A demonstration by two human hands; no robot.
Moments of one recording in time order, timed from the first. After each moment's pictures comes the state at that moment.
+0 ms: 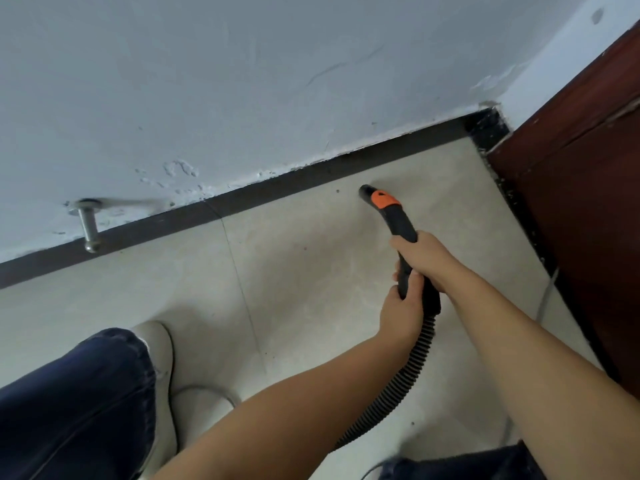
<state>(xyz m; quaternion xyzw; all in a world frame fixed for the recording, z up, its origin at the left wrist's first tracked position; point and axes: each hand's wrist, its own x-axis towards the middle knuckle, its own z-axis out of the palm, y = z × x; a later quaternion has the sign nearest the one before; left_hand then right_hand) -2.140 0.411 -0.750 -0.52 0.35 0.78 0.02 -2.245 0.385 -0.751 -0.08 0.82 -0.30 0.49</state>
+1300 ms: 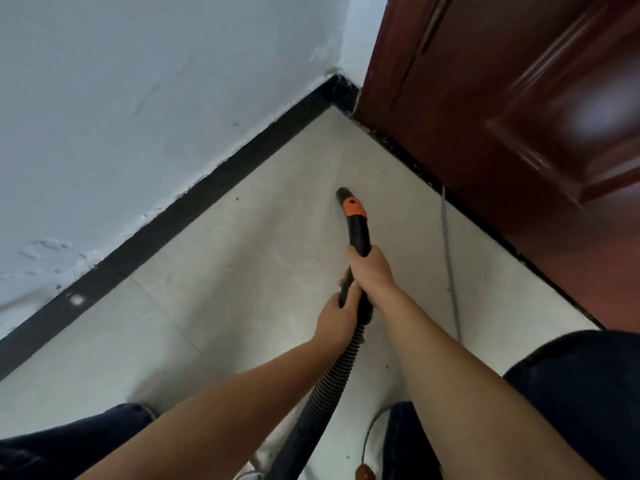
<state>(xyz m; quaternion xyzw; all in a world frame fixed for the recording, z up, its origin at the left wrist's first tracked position) -2.097 0.430 -0.776 -0.41 0.57 0.68 0.22 -2.193 0.465 -0.771 0.20 0.78 -0.48 0.34</state>
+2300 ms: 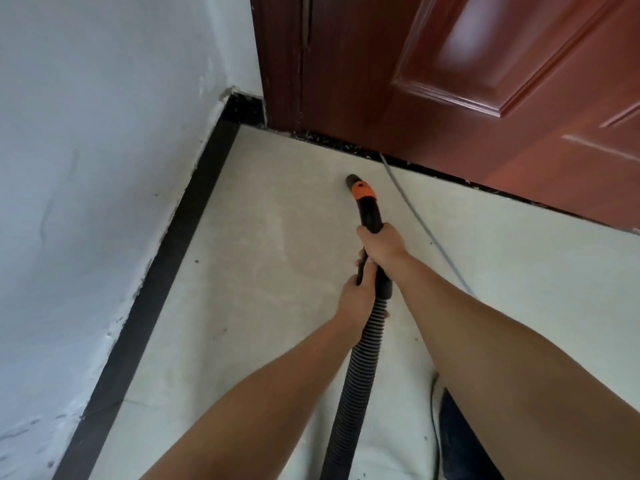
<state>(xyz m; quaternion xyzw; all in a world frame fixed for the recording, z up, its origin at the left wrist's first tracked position) -2.145 0.413 -0.781 -0.29 0.56 0.68 0.38 -2.223 0.483 -0.778 0.34 0.79 -0.46 0.21</state>
